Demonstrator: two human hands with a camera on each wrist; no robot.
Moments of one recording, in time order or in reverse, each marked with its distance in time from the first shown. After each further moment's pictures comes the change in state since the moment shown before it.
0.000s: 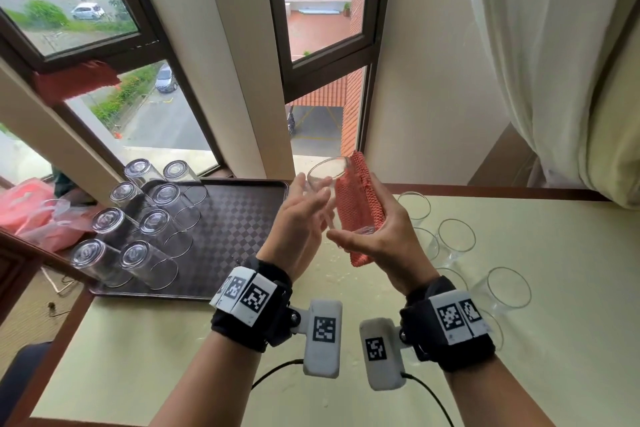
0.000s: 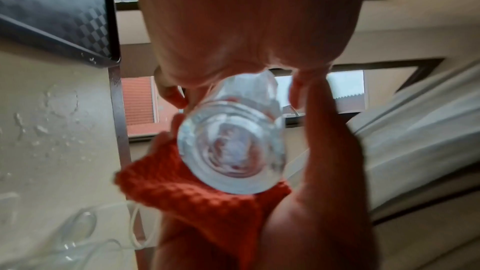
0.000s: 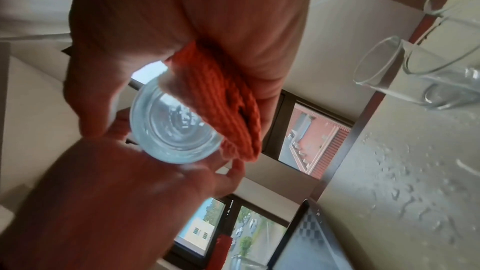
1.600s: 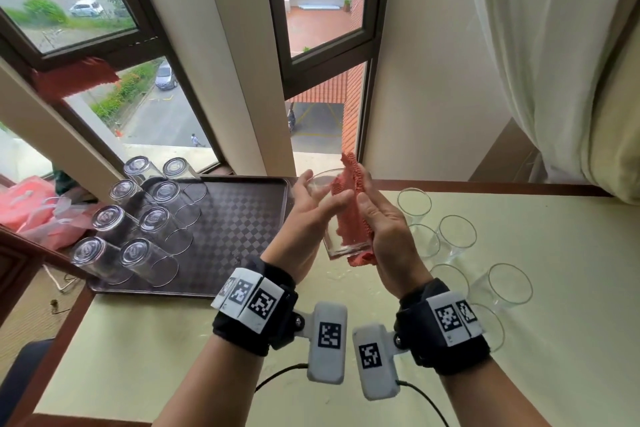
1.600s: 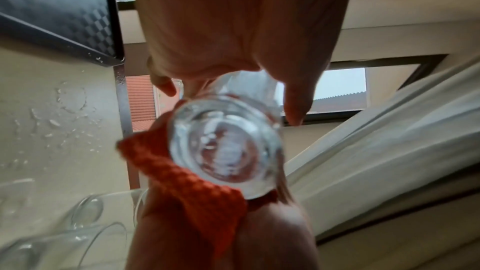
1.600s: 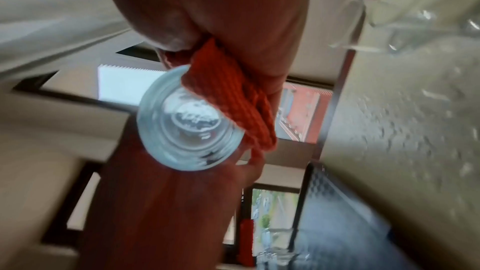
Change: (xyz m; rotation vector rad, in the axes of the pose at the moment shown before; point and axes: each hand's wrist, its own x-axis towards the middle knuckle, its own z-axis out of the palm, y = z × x) left_hand 0.000 -0.011 0.002 0.124 0.004 -0.058; right_hand 0.001 0.010 0.009 0.192 0.108 0.176
